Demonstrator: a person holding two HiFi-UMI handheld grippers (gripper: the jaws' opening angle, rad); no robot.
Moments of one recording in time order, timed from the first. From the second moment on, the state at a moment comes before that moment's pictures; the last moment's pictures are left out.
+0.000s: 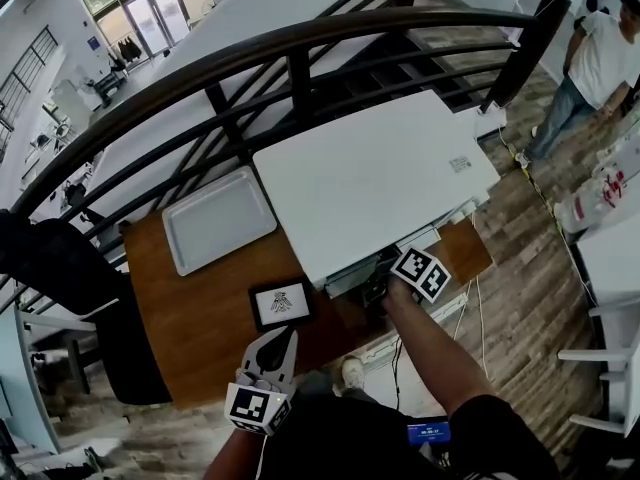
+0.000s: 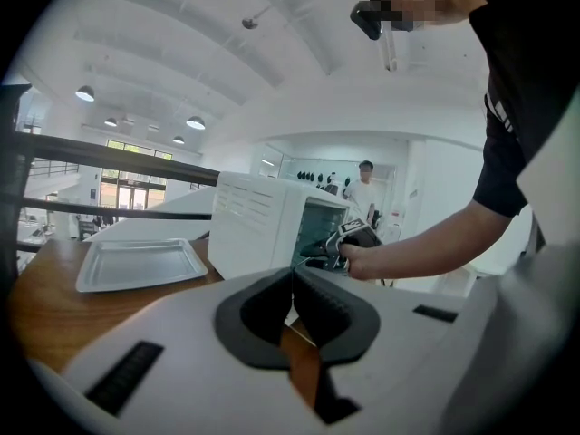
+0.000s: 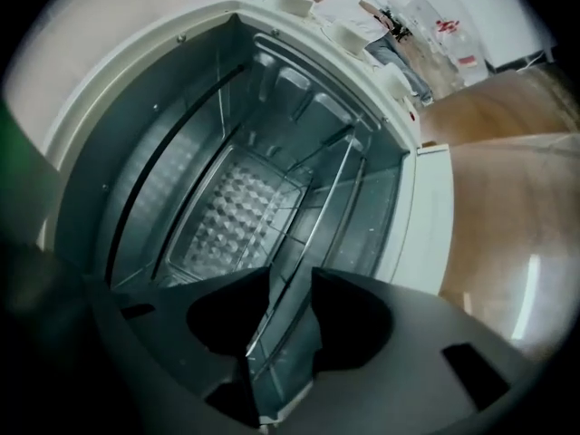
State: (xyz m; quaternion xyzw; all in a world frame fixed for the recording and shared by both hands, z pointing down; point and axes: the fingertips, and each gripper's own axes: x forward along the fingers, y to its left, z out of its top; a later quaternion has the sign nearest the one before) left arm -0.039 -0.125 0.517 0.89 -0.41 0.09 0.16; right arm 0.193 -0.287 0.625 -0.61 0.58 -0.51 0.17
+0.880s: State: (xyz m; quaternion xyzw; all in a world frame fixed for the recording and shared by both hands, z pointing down) left arm 0.000 -0.092 0.526 0.90 -0.39 0.10 0.18; right arm 0.202 -0.248 0.615 -0.52 0.58 -0.57 0.26
